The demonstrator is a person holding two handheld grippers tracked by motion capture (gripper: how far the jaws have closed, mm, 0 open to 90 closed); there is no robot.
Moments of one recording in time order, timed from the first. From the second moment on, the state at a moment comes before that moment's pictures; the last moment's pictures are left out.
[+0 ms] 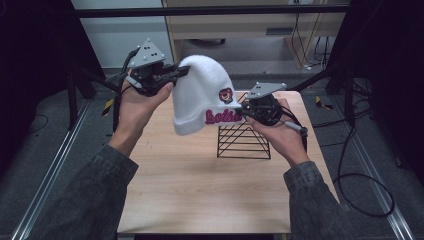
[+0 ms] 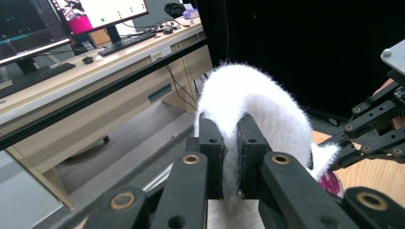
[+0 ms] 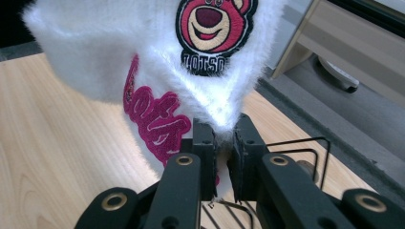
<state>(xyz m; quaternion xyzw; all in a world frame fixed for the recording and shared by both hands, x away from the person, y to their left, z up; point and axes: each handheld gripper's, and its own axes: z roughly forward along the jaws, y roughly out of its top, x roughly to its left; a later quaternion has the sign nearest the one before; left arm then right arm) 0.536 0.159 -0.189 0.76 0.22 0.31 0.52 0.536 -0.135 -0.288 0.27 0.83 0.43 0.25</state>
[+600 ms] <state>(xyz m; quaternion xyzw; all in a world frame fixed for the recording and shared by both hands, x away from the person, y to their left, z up) 0.559 0.126 -0.193 0.76 0.22 0.29 0.53 0.552 -0.170 -0.287 0.30 0.81 0.42 0.28</state>
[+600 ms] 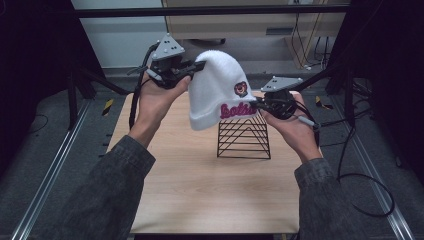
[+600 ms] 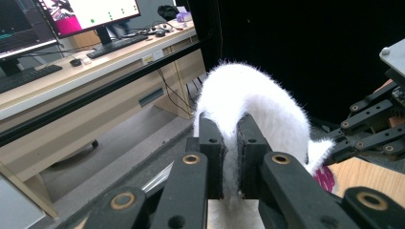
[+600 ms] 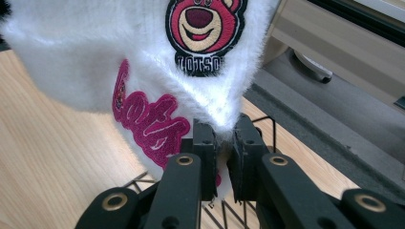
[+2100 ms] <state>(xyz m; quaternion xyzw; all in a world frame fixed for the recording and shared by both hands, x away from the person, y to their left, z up) 0.569 0.068 -0.224 0.80 0.19 0.26 0.50 0.547 -0.217 -0.340 0.34 0.81 0.39 0.26</state>
